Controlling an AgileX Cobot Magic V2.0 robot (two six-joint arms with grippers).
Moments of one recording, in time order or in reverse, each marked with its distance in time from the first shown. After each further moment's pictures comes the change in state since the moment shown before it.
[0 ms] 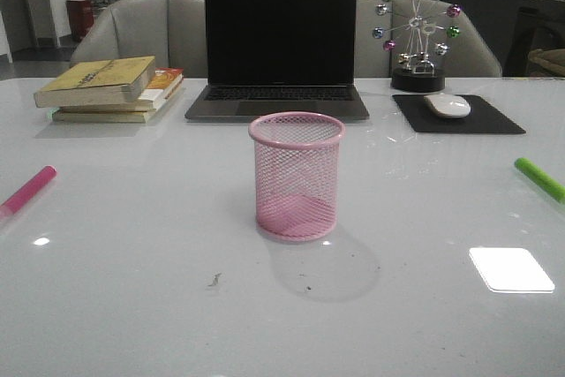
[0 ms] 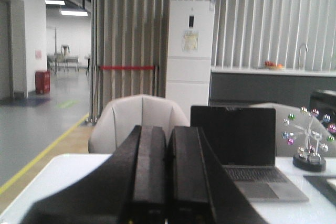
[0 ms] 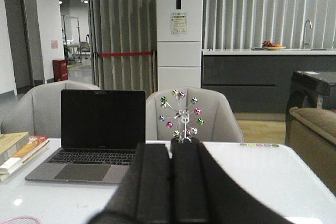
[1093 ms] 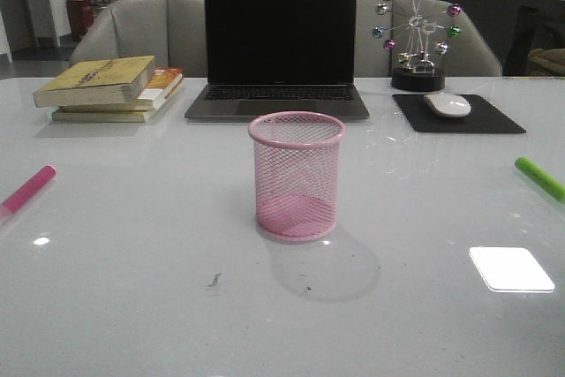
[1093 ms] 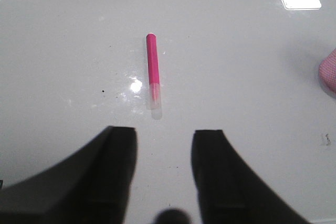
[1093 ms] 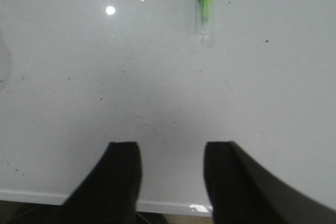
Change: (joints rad) left arm -0.012 0.565 -0.182 0.010 0.483 0.024; right arm 0.000 0.770 -0.139 0.000 0.457 0.007
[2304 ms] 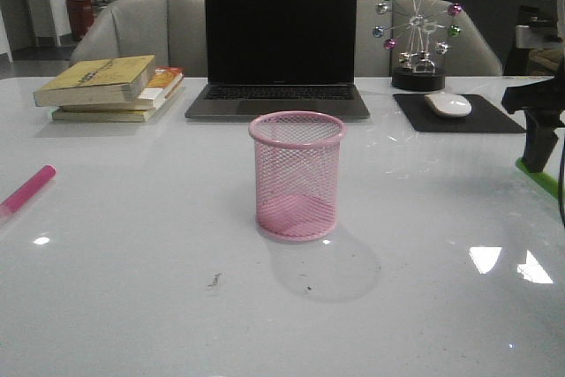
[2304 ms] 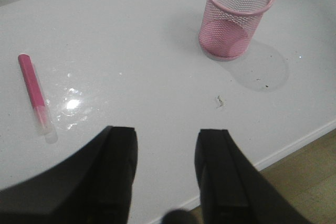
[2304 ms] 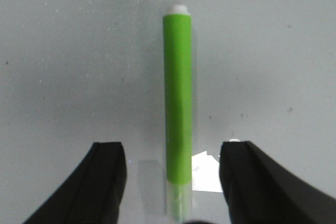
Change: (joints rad) left arm -0.384 0.031 0.000 -0.002 -0.034 0.003; right arm -0.080 1.032 -0.764 0.002 0.064 -0.040
